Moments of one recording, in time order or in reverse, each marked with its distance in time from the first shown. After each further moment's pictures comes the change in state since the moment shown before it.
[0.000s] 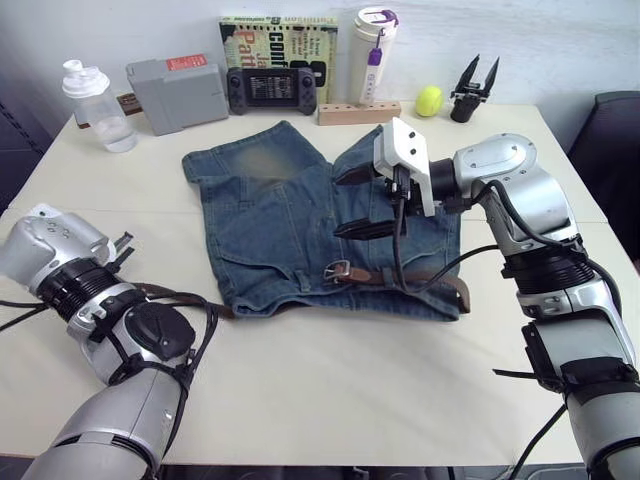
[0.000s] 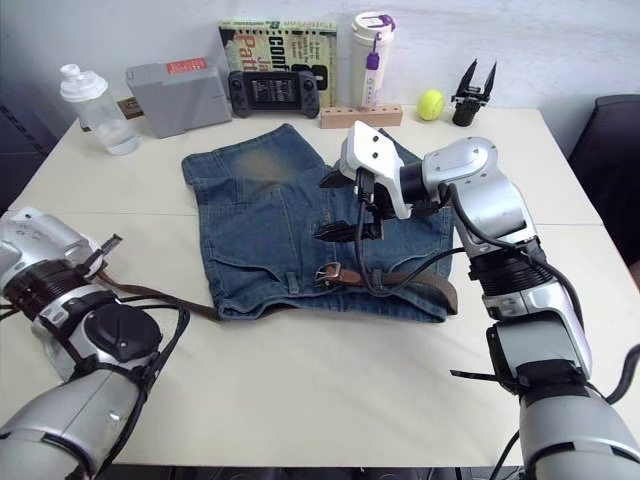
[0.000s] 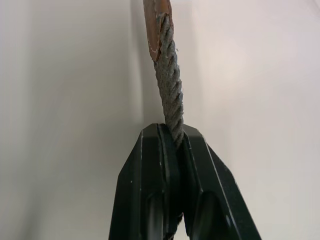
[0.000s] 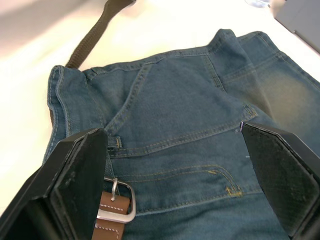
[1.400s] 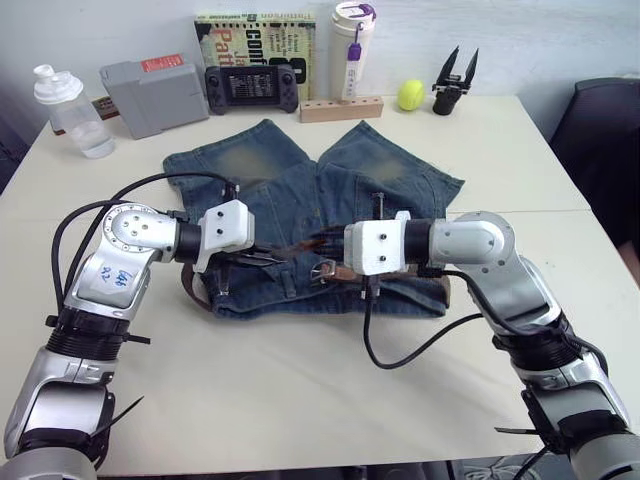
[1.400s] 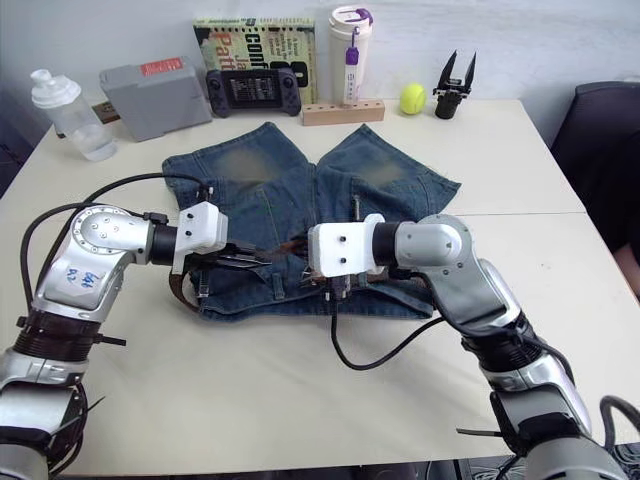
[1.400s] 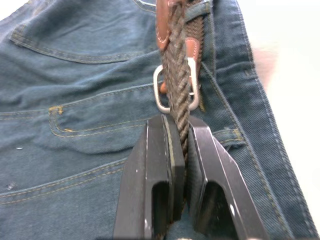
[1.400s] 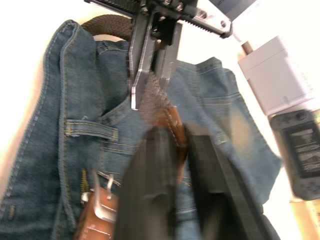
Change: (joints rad) left arm 0.382 0.377 -1.061 -0.275 -0.258 -1.103 -1.721; right arm 0.335 0.018 0.073 -0.462 -0.243 -0.273 -0.262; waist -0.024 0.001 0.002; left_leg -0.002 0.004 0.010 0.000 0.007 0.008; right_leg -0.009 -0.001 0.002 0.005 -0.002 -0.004
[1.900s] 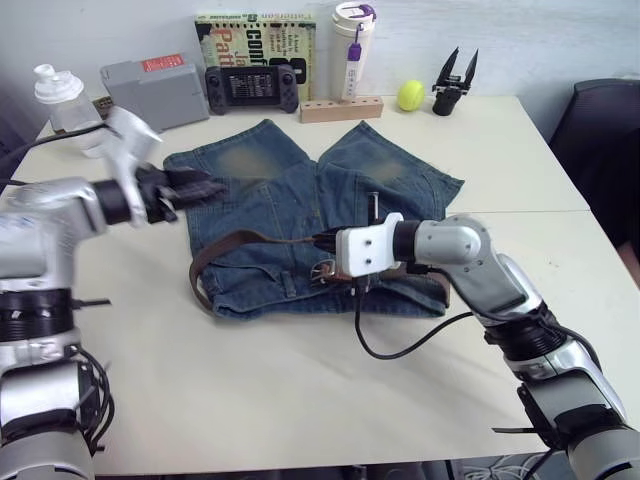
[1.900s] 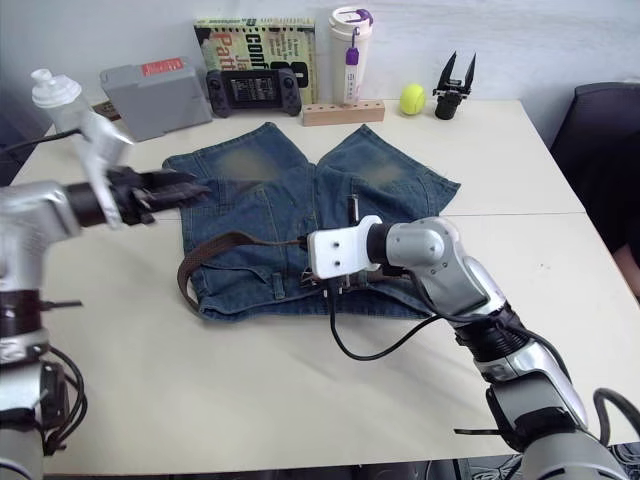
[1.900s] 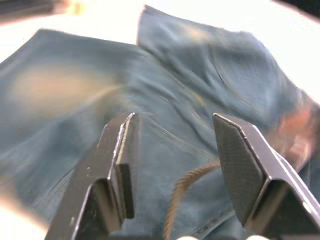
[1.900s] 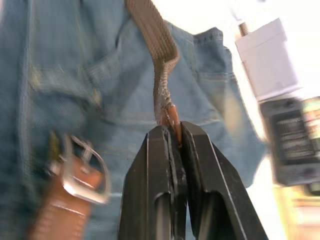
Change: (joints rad) left arm -0.135 0.062 0.529 0.046 -0.325 1.030 0.363; right arm -0.020 -0.003 0.079 0.306 -0.234 -0.452 -0.207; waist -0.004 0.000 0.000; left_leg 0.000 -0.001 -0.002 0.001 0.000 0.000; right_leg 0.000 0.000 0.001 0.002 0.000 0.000
